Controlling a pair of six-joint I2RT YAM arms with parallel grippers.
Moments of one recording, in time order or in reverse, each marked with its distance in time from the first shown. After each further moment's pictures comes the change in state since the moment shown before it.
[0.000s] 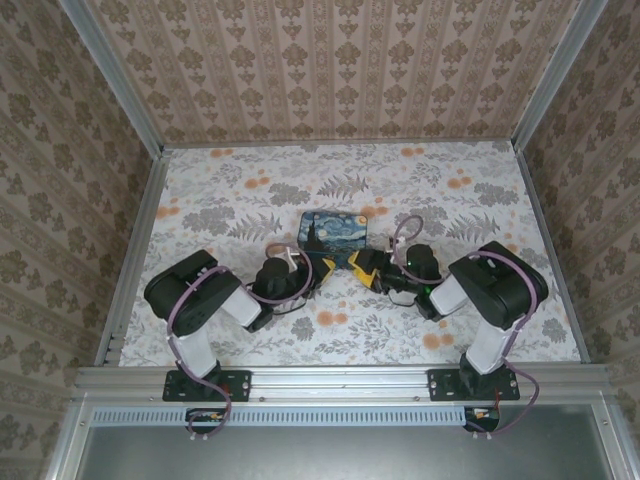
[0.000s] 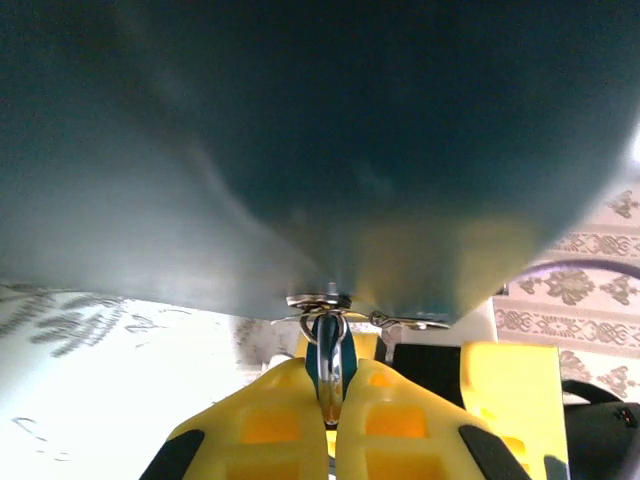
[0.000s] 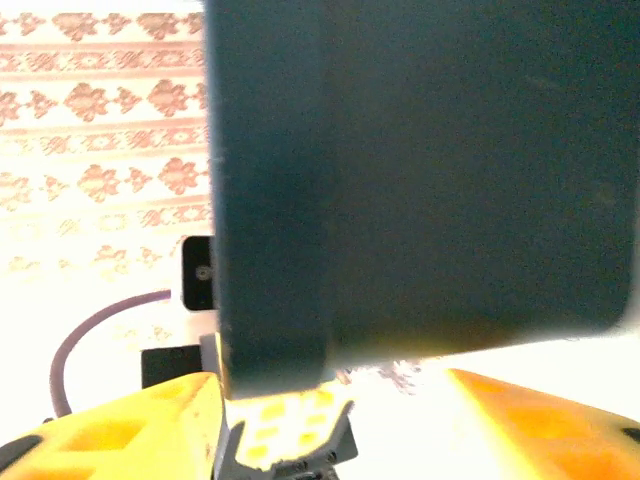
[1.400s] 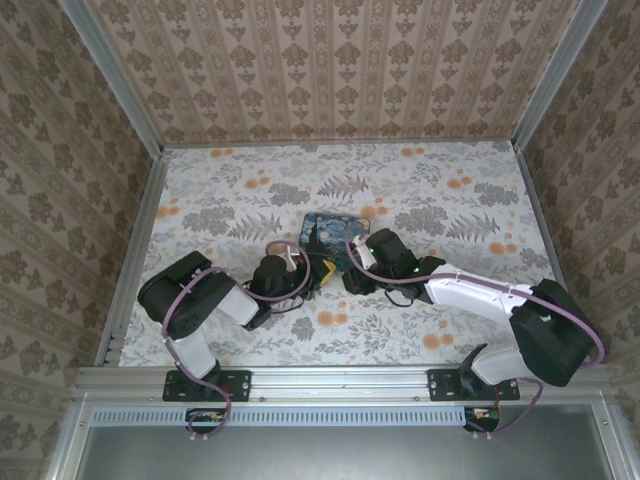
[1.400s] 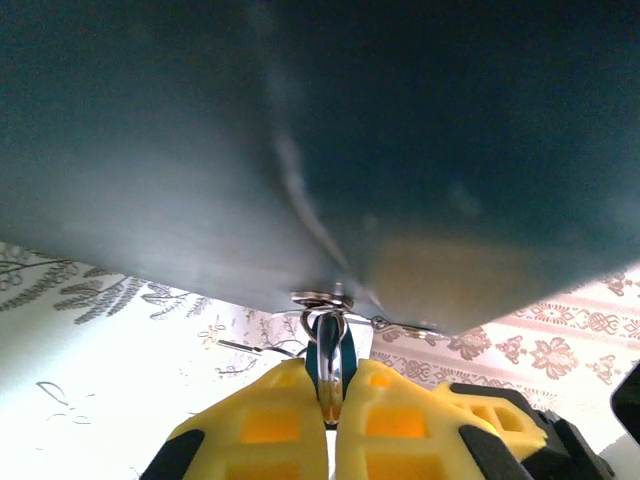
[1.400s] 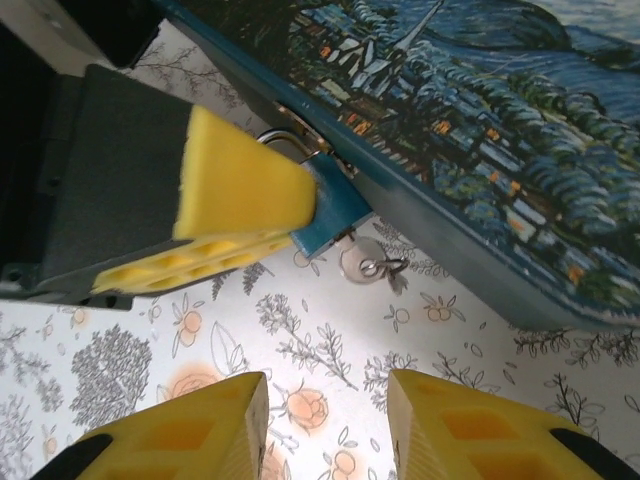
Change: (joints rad) left arm 0.021 -0.048 0.000 -0.063 0.099 -0.049; right arm 0.266 -0.351 0.406 -1.282 0.416 -1.054
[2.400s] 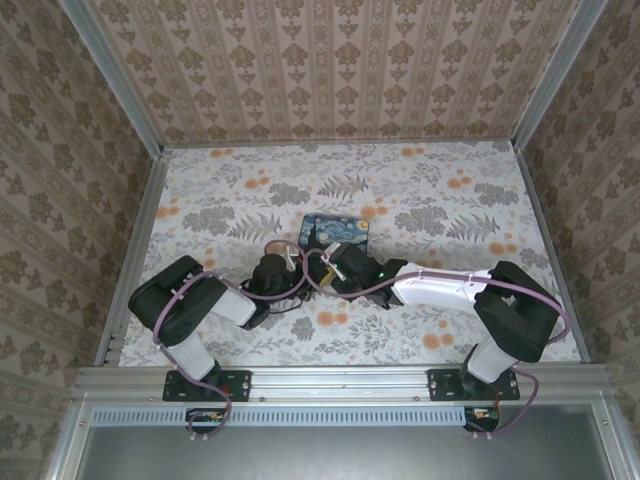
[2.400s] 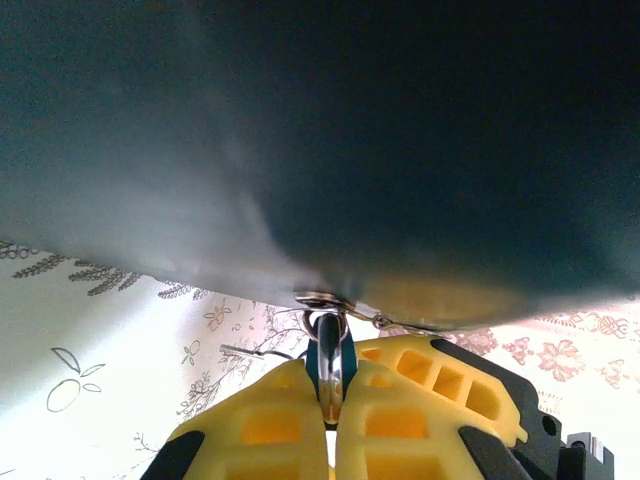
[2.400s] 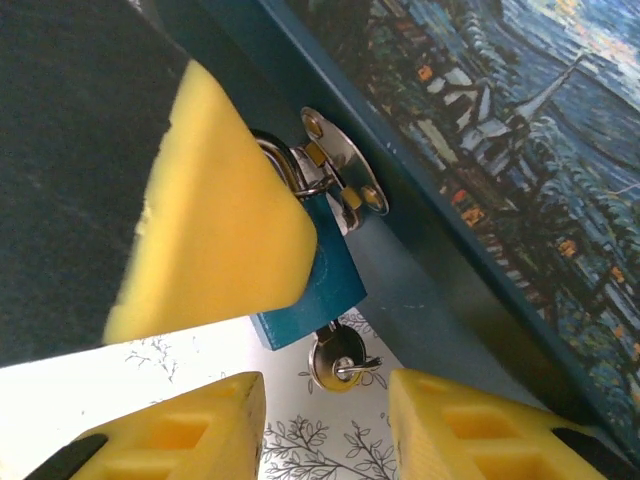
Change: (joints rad) left arm 0.000 -0.055 0.004 -0.092 0.006 0.000; right arm 0.179 0.191 0.135 -0.063 0.440 -0.269
